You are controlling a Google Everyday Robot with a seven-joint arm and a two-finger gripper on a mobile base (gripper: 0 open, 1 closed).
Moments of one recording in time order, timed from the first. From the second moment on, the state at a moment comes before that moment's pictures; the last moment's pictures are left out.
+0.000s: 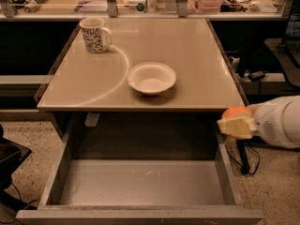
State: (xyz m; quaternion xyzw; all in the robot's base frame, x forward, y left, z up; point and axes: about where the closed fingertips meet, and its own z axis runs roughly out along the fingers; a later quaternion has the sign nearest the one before) arm 0.448 -0.213 0.848 -0.22 0.90 0.04 0.38
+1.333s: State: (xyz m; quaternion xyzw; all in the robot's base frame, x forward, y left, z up) arm 0.591 -0.138 0.872 -0.33 0.85 0.03 0.40
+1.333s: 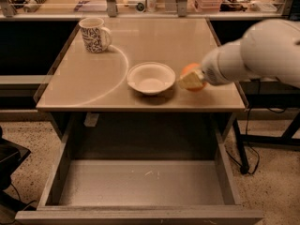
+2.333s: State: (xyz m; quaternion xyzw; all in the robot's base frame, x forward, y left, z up) arm 0.615 -0.114 0.884 -0.33 0.85 0.04 0.41
